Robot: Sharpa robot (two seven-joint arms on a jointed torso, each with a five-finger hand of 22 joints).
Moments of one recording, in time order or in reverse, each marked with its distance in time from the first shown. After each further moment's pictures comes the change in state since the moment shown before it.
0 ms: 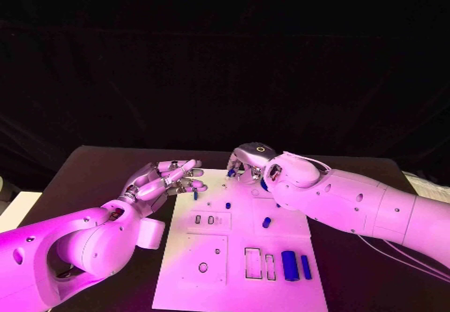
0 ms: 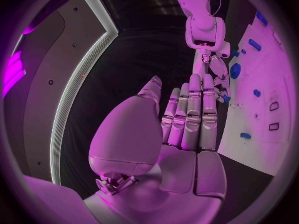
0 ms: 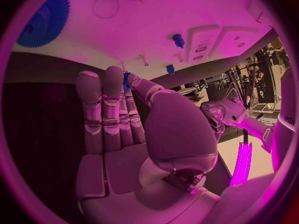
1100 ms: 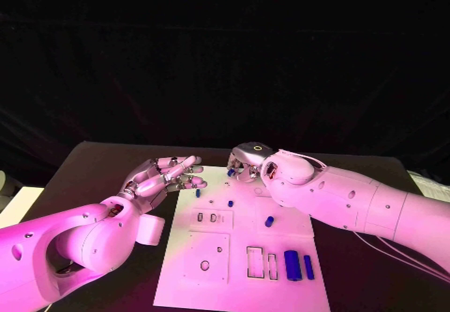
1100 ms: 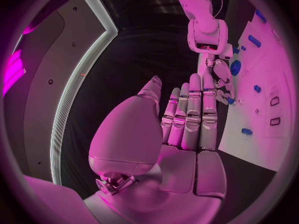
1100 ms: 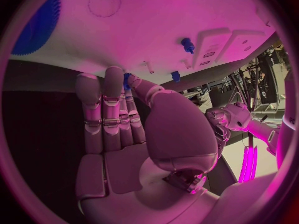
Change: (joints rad) left arm 0.011 -0.004 0.000 0.001 0.000 0.000 -0.003; left_hand 0.000 0.000 0.000 0.000 0.000 0.000 0.000 0.000 0.000 0.000 0.000 -0.006 0.000 0.000 0.000 0.000 0.002 0.000 0.000 0.000 0.000 0.000; right arm 0.002 0.043 0.001 -0.055 -0.014 0.053 -0.028; right_hand -0.012 -0.015 0.001 0.010 -0.016 -0.011 0.006 -0.002 0.004 -0.006 0.005 0.001 0.003 0.000 0.000 0.017 0.010 0.000 -0.014 0.007 0.027 0.023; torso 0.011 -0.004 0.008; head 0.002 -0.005
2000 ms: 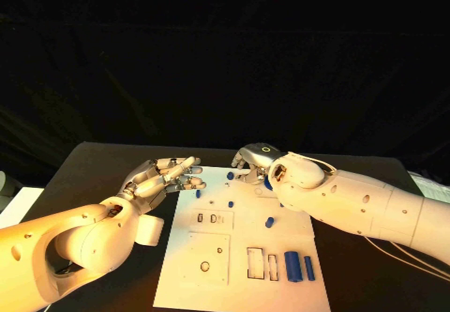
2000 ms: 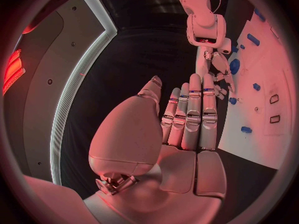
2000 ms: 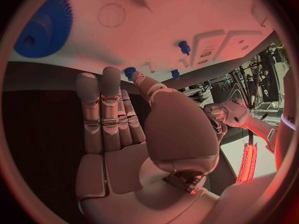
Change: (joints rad) left arm 0.001 -0.004 0.000 -0.005 0.000 0.002 -0.006; left_hand 0.000 0.000 -0.001 -0.001 -0.001 0.000 0.000 -0.004 0.000 0.000 0.000 0.000 0.000 0.000 0.000 -0.004 0.004 0.000 0.000 0.000 0.000 -0.001; right arm -0.008 -0.097 0.005 0.101 0.021 -0.043 -0.026; right_hand 0.018 -0.051 -0.125 0.077 0.024 -0.169 0.032 0.004 -0.034 -0.126 0.028 0.048 0.005 -0.004 0.030 0.021 -0.001 0.000 -0.041 0.025 0.047 0.035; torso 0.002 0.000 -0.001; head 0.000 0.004
